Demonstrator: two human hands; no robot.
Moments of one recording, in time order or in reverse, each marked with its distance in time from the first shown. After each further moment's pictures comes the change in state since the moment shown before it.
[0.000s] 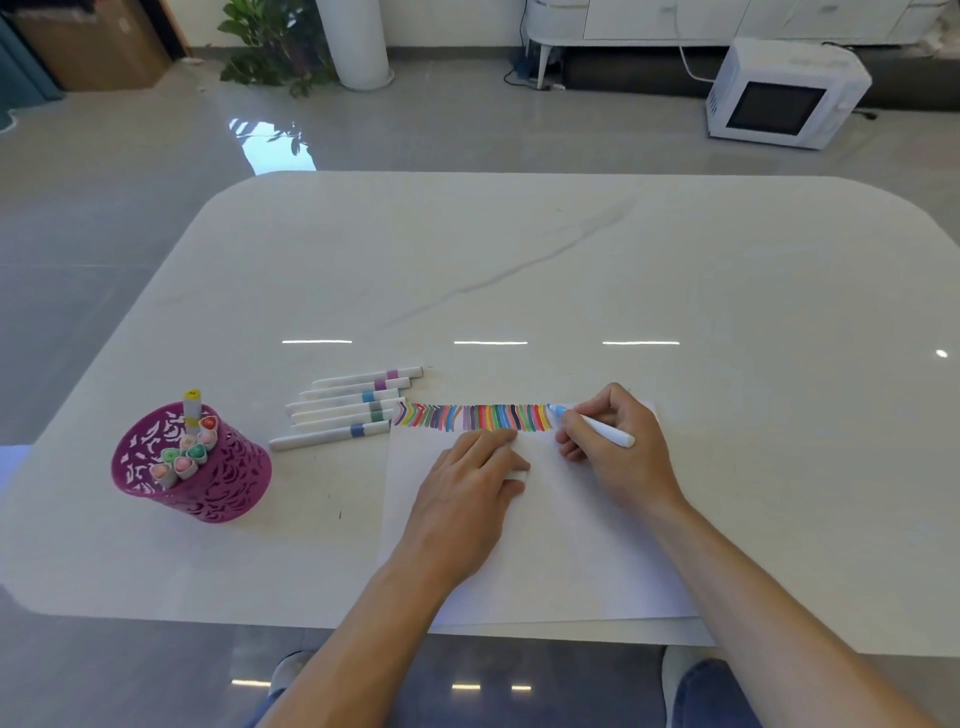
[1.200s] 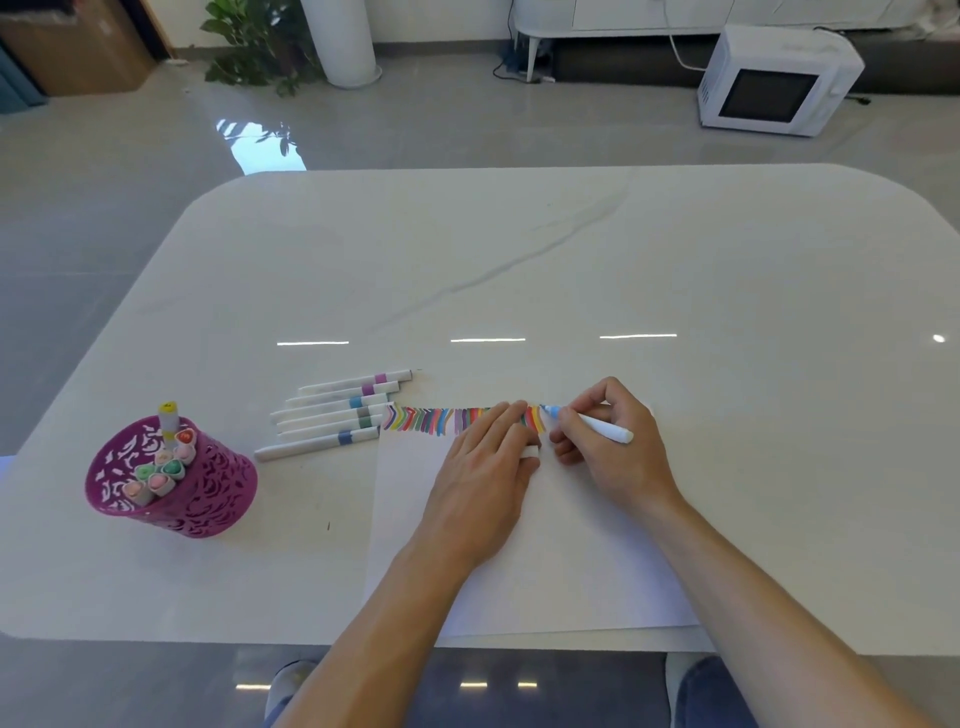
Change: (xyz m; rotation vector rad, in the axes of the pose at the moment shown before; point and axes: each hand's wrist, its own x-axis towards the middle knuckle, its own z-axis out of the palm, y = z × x) left_hand 0.027 0.006 0.018 -0.028 0.011 0.045; right_hand 0.002 -0.006 0.000 -0.013 0.002 0.031
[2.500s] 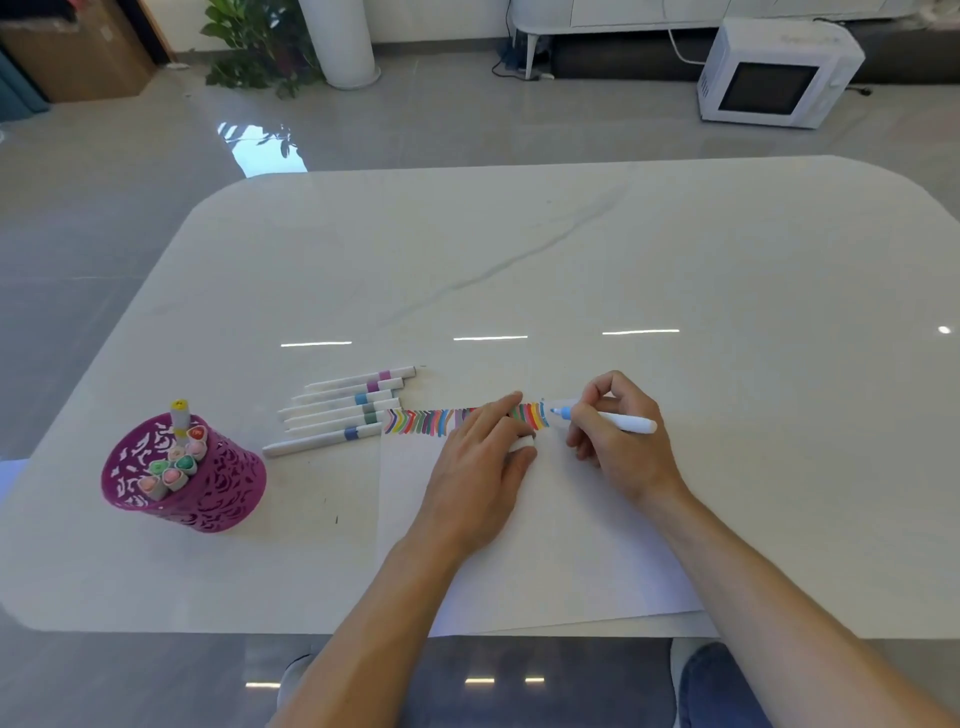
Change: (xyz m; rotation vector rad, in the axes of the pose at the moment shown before) left_hand -0.002 -0.004 -0.009 -0.104 0.043 -0.049; right_hand -0.004 -0.010 -0.003 0.040 -0.002 -0.017
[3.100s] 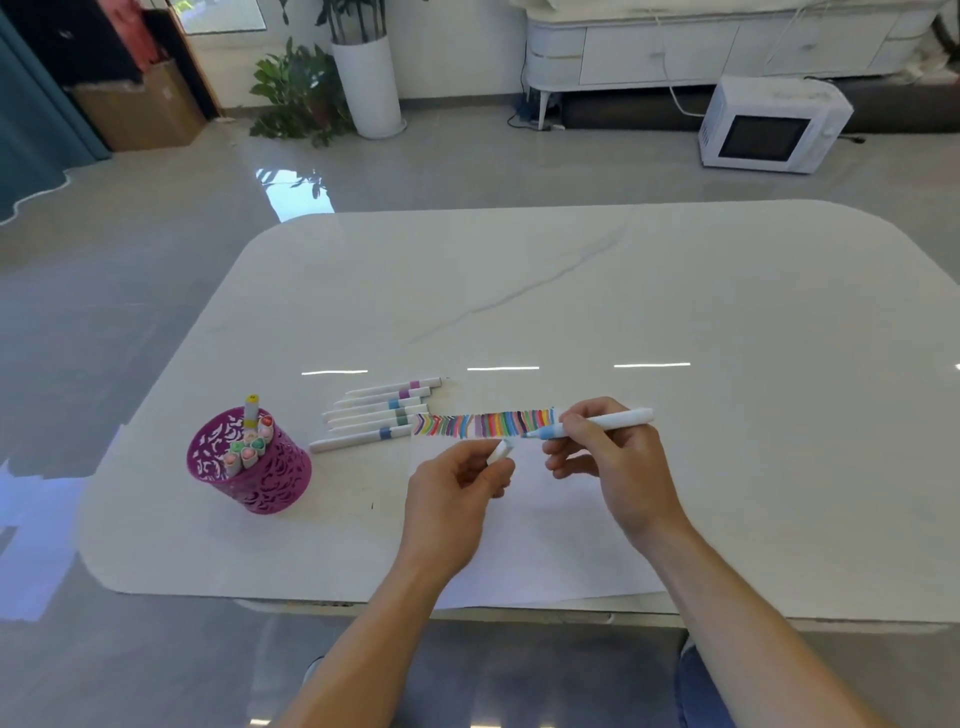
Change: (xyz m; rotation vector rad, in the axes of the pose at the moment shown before) left_hand -0.053 0.030 -0.048 -0.620 0.170 -0.457; right_hand -0.065 -0.045 0.013 0.238 -0.093 -0.033
